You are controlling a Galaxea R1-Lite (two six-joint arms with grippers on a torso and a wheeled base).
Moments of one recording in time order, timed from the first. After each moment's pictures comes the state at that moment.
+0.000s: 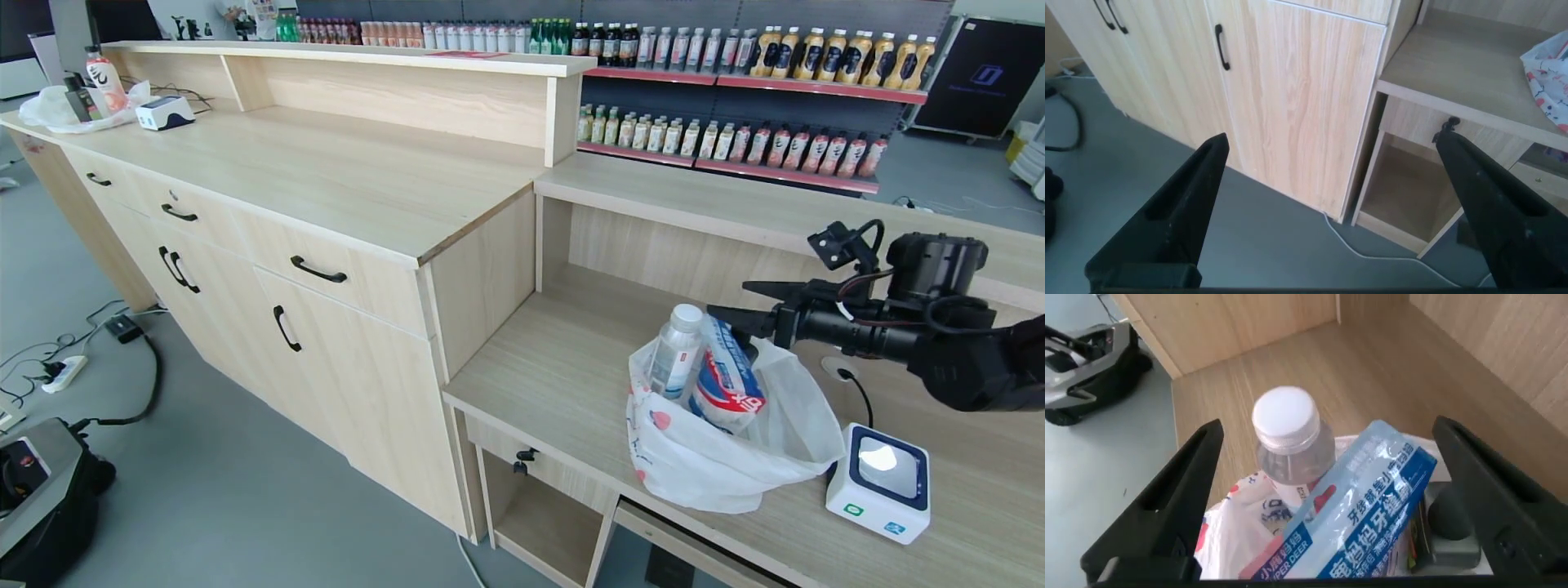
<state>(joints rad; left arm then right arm) -0.01 0.00 0.00 0.00 -0.04 -0.01 -0.03 1.96 -0.96 -0.83 0.74 -0.17</state>
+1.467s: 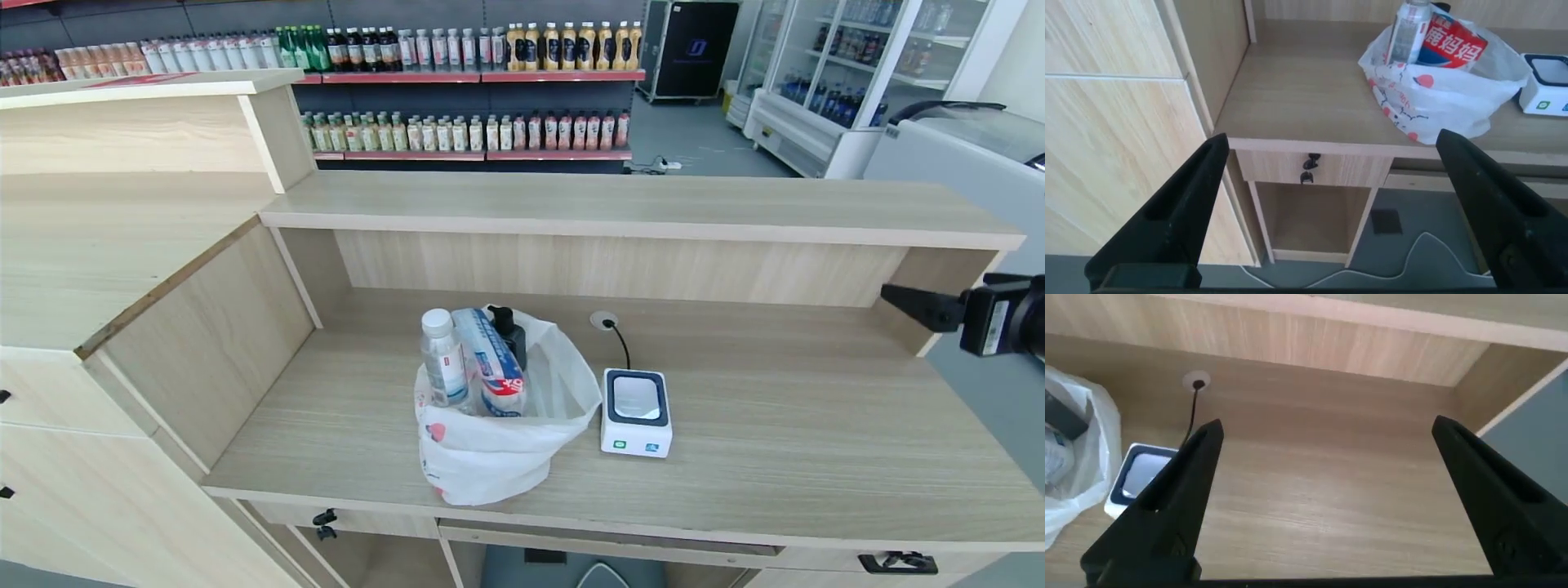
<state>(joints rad) -0.01 0.00 0.00 0.00 -0.04 -0.01 -0.05 1.26 -0.69 -0.41 0.04 -0.16</state>
